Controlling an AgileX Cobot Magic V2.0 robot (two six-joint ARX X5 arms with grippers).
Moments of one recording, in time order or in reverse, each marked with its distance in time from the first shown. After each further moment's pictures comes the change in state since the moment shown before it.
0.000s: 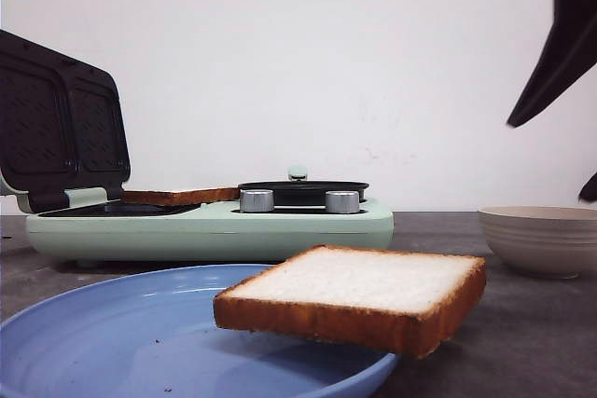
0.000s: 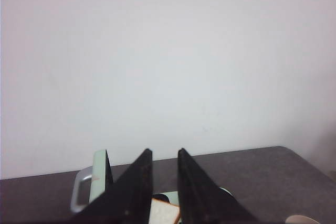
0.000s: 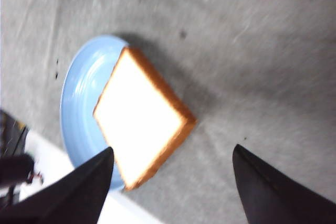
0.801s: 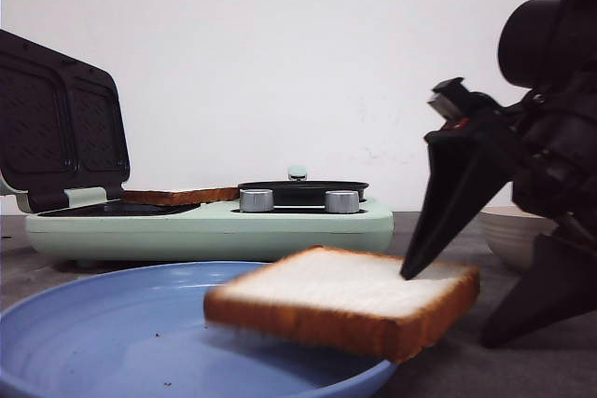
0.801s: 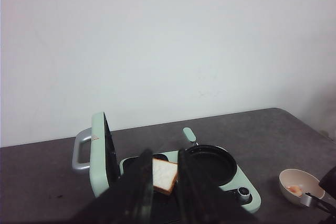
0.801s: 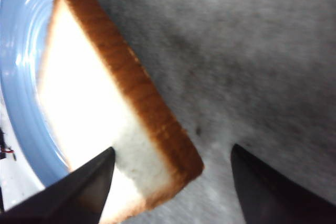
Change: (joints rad) left arm -0.037 -0.030 -0.027 -0.122 0.000 0.016; right arm 0.235 0.423 0.000 0.304 0.026 0.114
